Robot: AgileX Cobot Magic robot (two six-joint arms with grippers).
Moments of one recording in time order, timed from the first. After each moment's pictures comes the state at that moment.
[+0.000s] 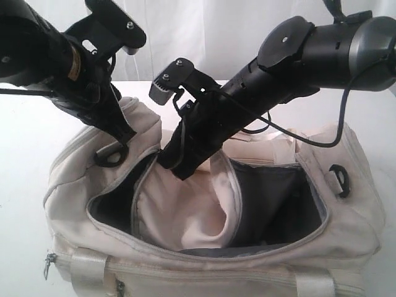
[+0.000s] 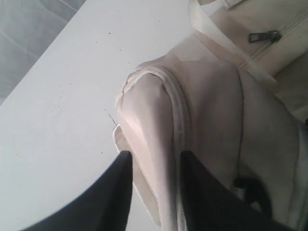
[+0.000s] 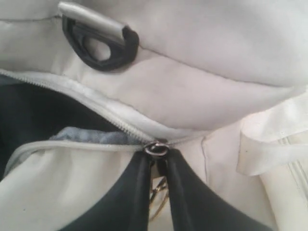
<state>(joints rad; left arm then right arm) -0.64 1.43 -1.19 0.59 0.83 -0.21 0.53 1.80 -1.30 0.82 0.82 -1.24</state>
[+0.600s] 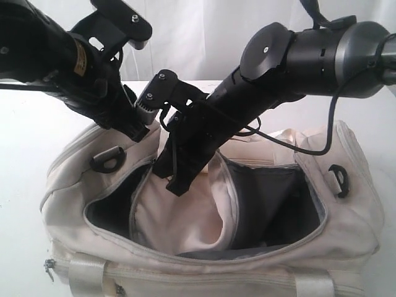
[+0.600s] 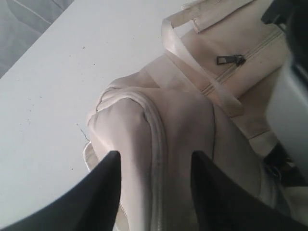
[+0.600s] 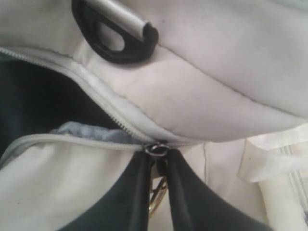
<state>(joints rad) -0.64 1.43 -1.20 0.48 0.77 -0.17 0.60 1.80 -1.30 0.71 0.77 -1.23</state>
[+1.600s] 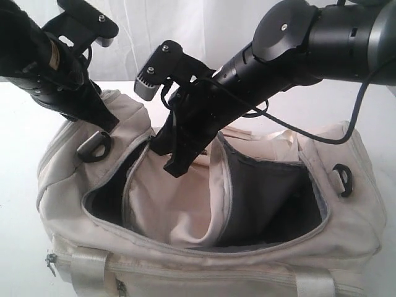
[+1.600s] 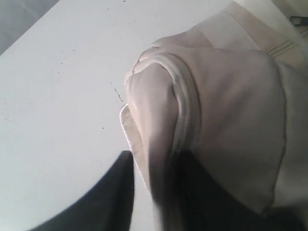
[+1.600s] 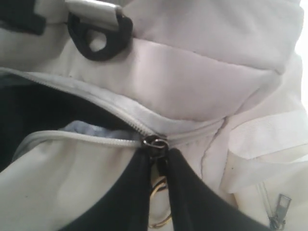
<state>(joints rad) -0.51 1.44 -1.20 0.48 0.83 -0.19 0.60 1.72 -1.30 0.69 0.72 -1.18</state>
